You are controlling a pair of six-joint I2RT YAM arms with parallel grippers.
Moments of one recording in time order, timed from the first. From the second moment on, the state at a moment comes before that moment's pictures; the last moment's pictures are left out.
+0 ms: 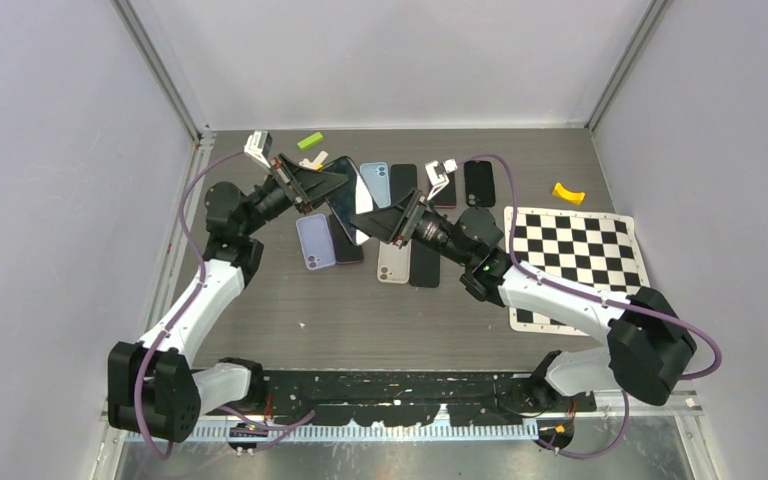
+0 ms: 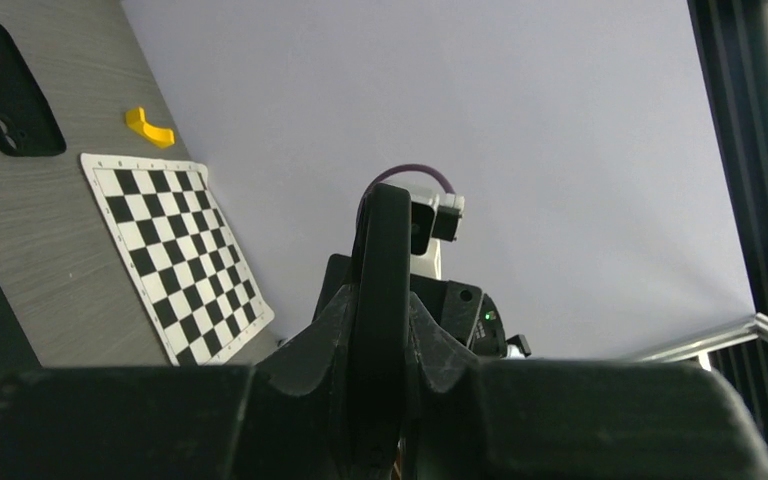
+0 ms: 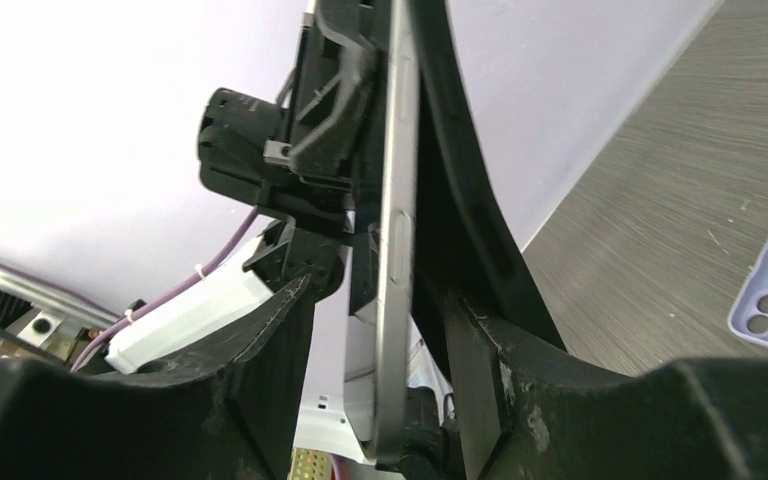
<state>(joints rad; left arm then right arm) -0.20 1.15 0.79 0.67 0.76 -1.43 0.80 1.33 0.80 0.76 -0.27 1.06</state>
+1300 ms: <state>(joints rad) -0.26 1.23 0.55 0.92 0.84 -1.28 0.75 1.19 0.74 0.63 -0.11 1.25</state>
